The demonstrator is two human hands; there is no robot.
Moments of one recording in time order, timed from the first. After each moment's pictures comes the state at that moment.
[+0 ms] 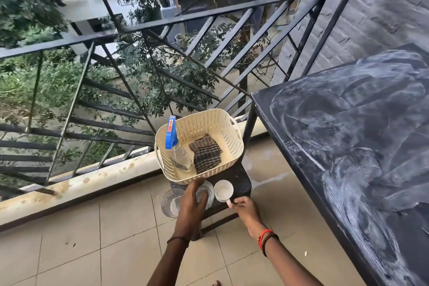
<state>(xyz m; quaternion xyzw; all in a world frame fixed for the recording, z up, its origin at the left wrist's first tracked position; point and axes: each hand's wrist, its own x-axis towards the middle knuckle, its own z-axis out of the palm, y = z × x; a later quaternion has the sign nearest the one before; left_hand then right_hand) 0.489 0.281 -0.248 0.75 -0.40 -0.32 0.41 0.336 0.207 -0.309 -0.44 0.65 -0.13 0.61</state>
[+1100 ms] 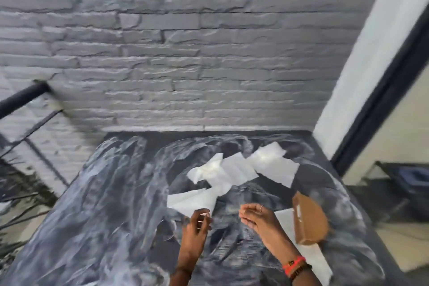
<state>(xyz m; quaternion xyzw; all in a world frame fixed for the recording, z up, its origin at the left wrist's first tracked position) 0.055 0.217 -0.049 0.38 -0.72 -0.54 0.22 -0.099 0.346 -0.001 -0.05 0.62 -0.67 0.42</state>
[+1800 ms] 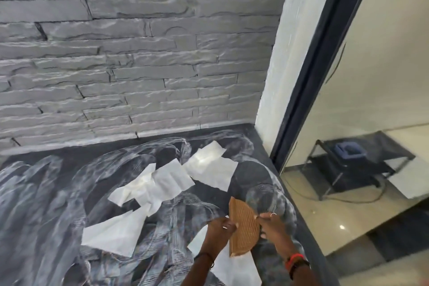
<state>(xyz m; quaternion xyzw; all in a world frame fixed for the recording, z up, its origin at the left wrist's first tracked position) -0.179 0.351 -0.079 0.29 -0.80 -0.53 -0.02 -0.282 0.488 -0.055 0.10 0.81 -0.49 0.30</state>
